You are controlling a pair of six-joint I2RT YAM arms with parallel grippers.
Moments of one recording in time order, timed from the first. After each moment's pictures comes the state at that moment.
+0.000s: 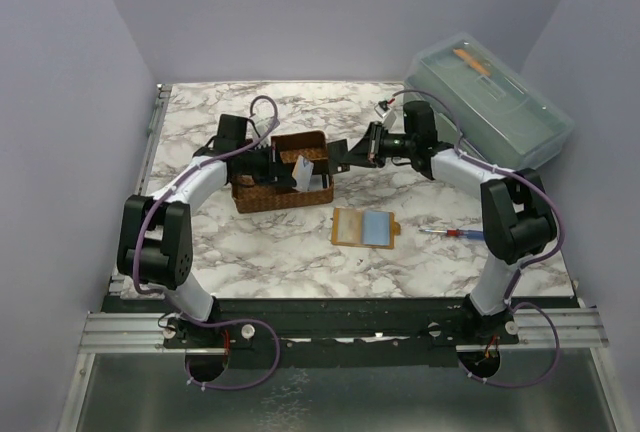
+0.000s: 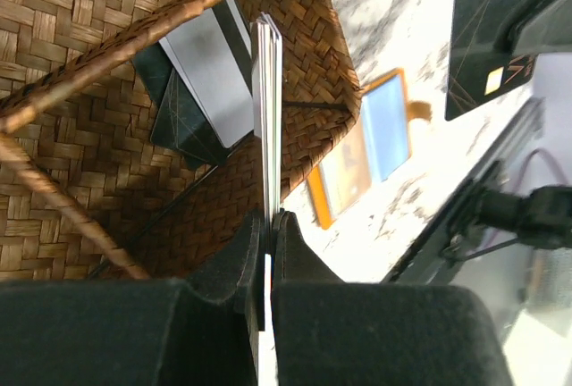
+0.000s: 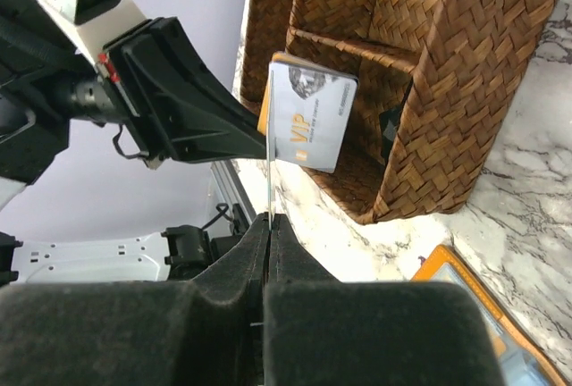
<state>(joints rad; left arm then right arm) -0.16 1.63 1.07 -0.31 0.78 -0.30 0.34 1.82 1.17 0.17 -0.87 0.81</state>
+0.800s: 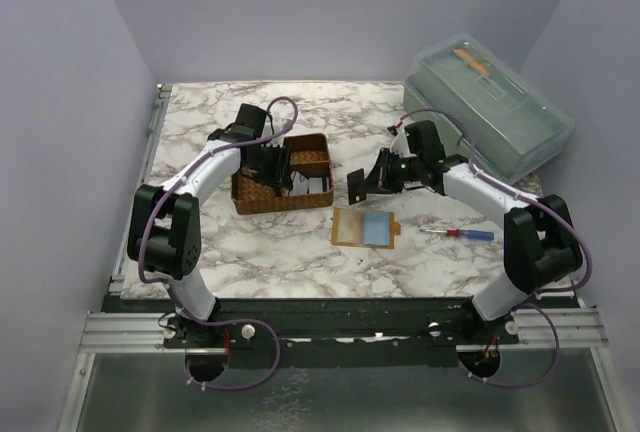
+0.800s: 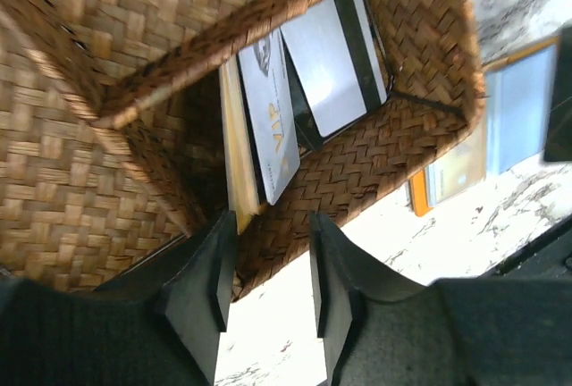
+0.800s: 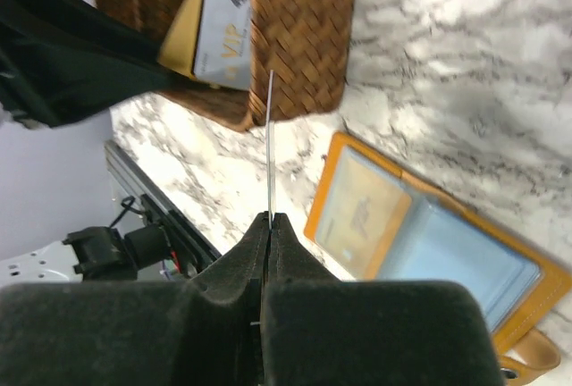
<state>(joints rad) -0.28 1.71 1.27 -0.65 0.43 -0.08 0.37 1.61 1.05 -0.23 -0.60 0.60</state>
